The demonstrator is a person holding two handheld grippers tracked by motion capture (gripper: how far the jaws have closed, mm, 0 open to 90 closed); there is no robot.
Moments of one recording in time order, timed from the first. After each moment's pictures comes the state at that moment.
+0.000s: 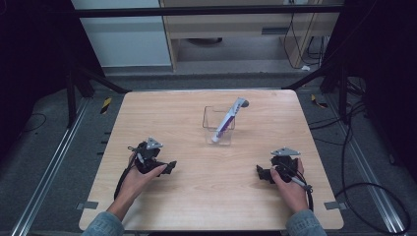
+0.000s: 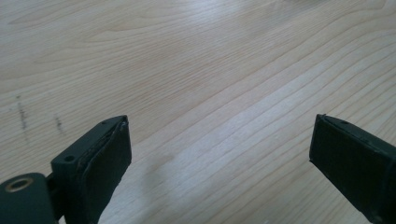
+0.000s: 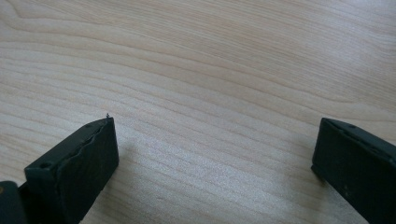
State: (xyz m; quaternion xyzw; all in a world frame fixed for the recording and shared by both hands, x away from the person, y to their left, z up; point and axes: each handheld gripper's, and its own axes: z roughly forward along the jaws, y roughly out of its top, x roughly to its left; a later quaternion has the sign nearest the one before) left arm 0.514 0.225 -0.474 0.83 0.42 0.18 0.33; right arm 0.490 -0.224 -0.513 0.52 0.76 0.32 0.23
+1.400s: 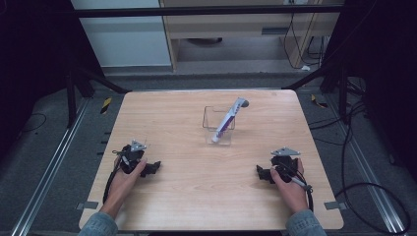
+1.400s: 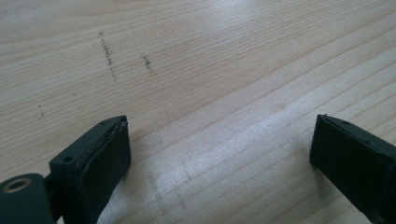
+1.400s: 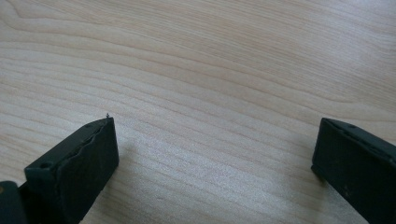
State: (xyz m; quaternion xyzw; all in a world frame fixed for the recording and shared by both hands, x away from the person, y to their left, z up) left arm 0.524 0.277 -0.503 0.81 0.46 0.20 0.31; right arm 0.490 -0.224 -0.513 0.52 0.76 0.32 0.23
